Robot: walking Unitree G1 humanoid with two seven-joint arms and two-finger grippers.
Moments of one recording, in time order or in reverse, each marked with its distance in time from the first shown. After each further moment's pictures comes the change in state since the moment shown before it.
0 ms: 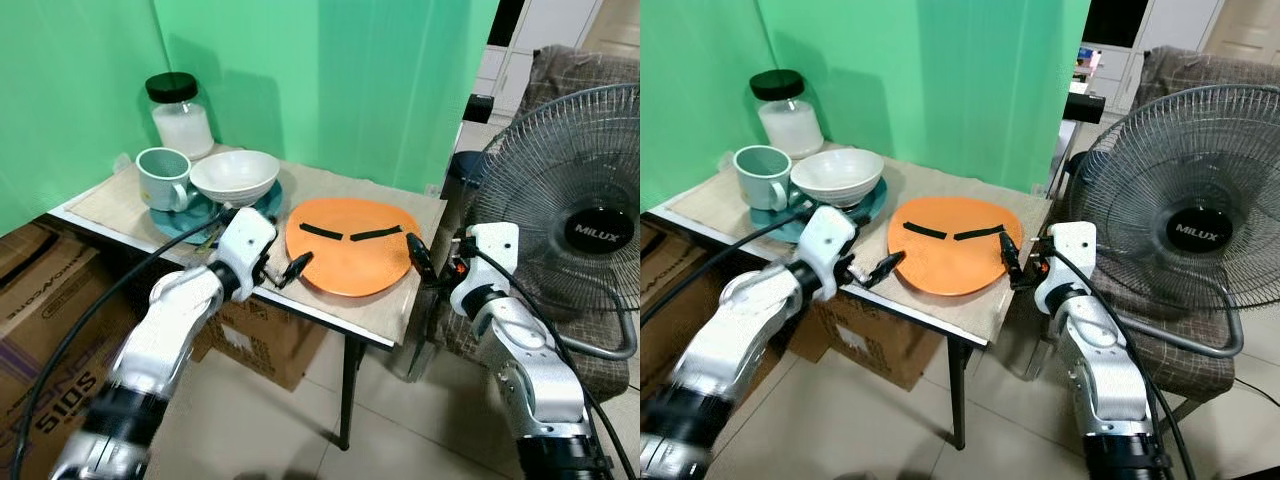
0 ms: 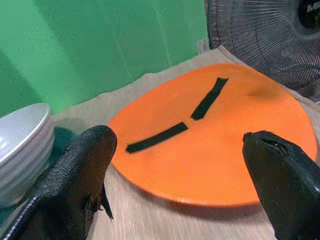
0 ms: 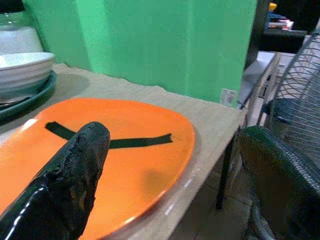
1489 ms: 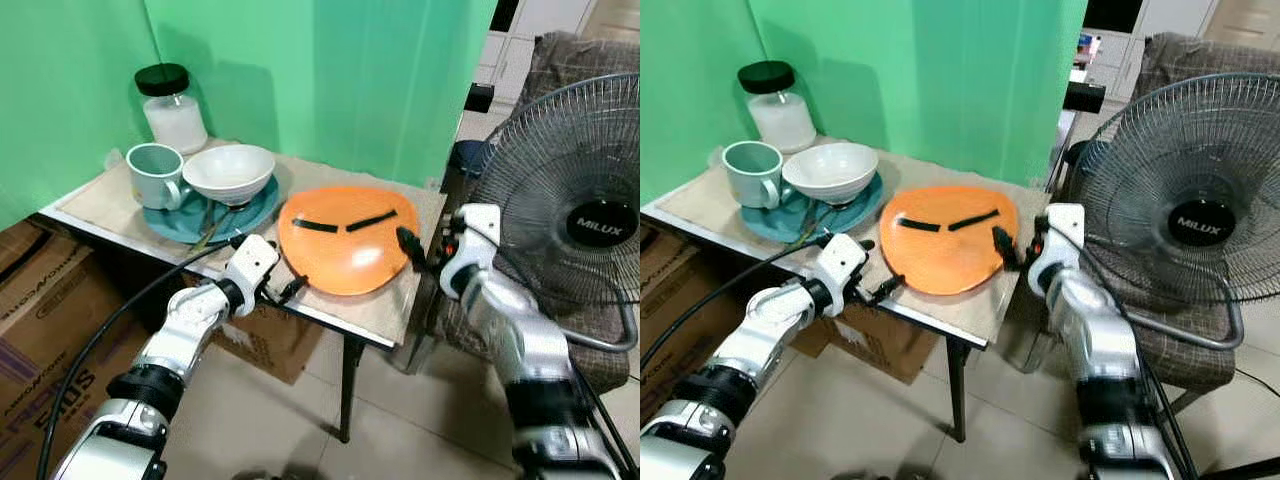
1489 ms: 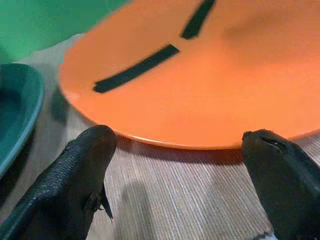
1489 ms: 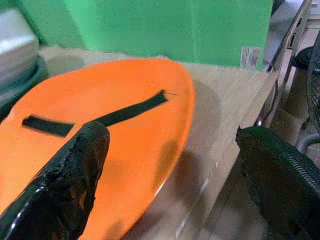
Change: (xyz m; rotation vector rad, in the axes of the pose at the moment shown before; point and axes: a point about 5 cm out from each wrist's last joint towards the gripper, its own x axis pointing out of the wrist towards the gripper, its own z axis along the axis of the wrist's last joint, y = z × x) left arm 0.011 -0.004 -0.062 0.002 0.122 -0.039; right arm 0.041 -0.005 0.001 0.150 0.124 0.044
